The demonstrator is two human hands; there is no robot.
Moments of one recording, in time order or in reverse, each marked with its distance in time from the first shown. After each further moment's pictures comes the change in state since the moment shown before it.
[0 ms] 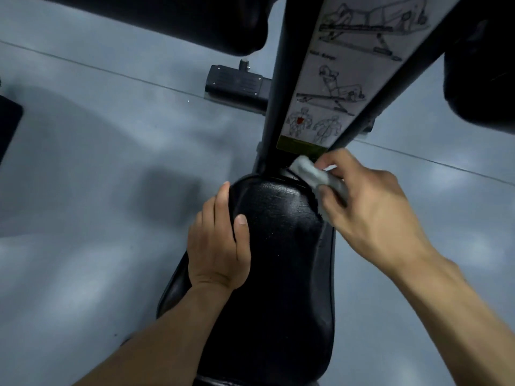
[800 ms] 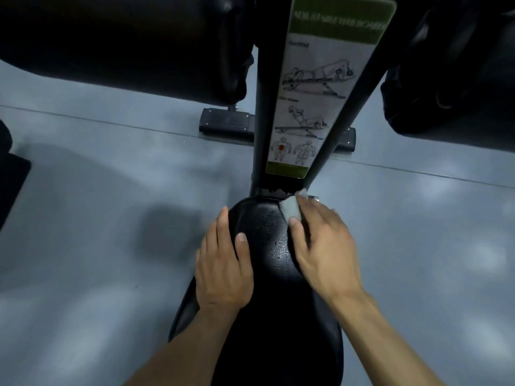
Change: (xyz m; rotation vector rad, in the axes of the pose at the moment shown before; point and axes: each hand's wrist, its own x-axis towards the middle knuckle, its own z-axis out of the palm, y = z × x) left_hand -0.007 0.003 -0.004 0.014 -0.044 -0.049; right_hand -0.030 -0.006 0.076 -0.023 0.190 0.205
